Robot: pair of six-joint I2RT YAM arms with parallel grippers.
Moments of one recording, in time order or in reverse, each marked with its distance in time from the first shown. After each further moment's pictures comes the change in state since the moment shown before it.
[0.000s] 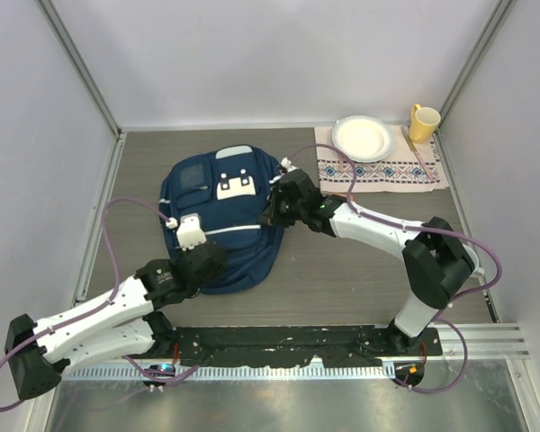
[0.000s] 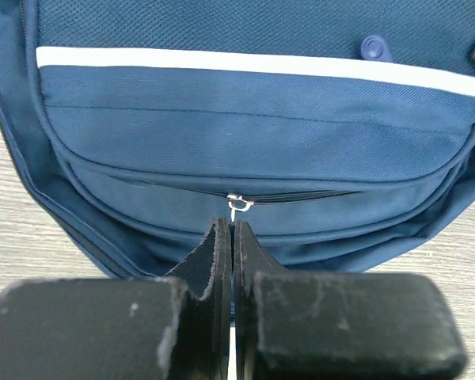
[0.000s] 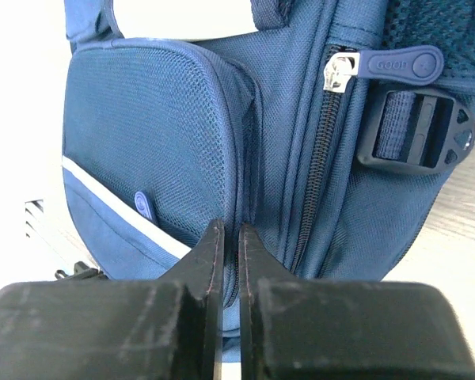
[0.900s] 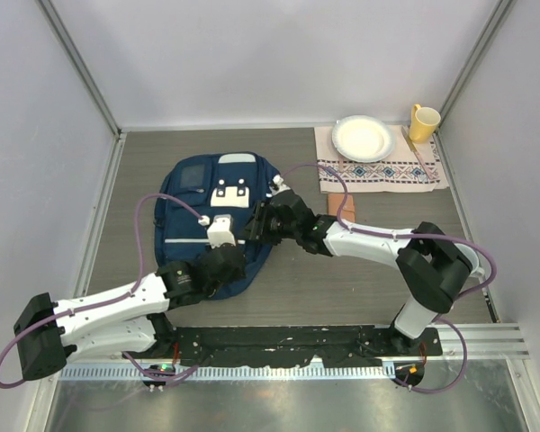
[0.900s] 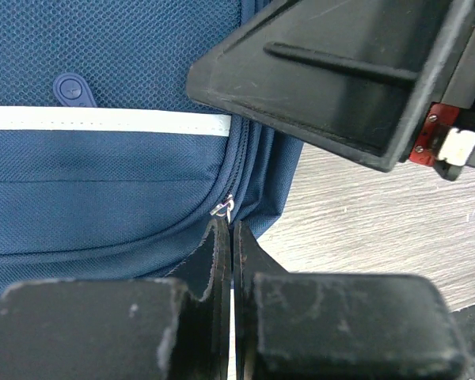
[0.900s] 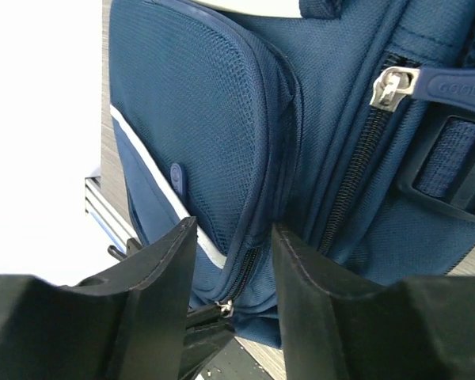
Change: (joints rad) left arm -0.098 0.134 -0.035 0.340 0.132 0.120; right arm 0.119 -0.014 -0.128 0.222 -0.024 0.174
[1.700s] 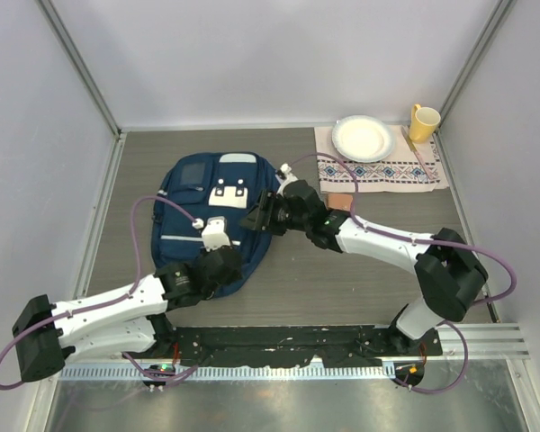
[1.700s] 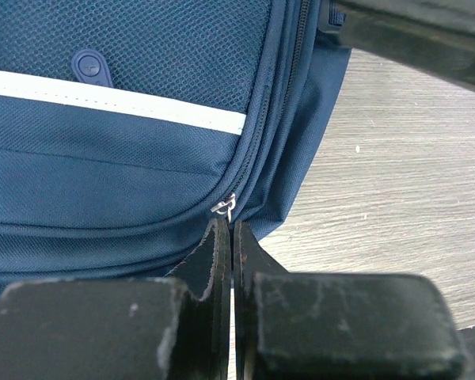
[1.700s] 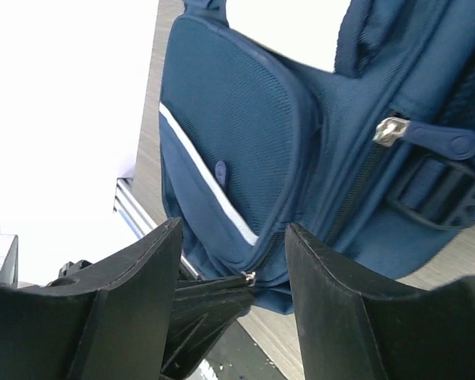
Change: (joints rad) left arm 0.001 -0.023 -0.015 -0.060 -0.048 -0.068; right arm -0.066 -0.093 0.000 -0.007 -0.055 -0.054
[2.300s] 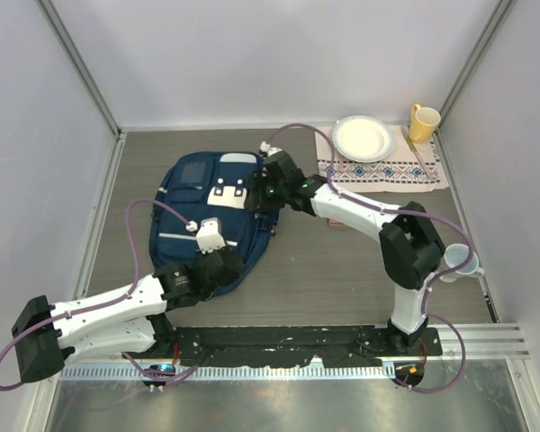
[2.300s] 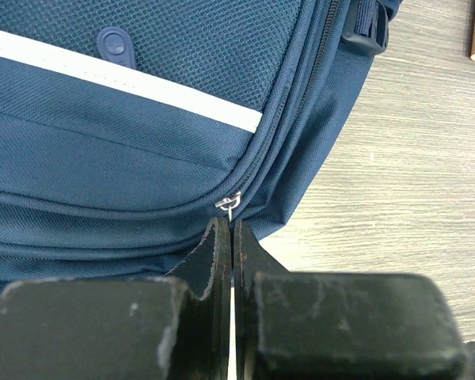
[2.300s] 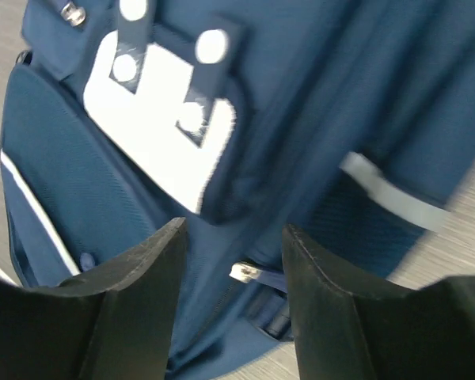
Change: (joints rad) left arm 0.005 -0.006 0.000 -0.058 -0.030 -0.090; right arm -0.042 0.339 0.476 -0.377 0.103 -0.362
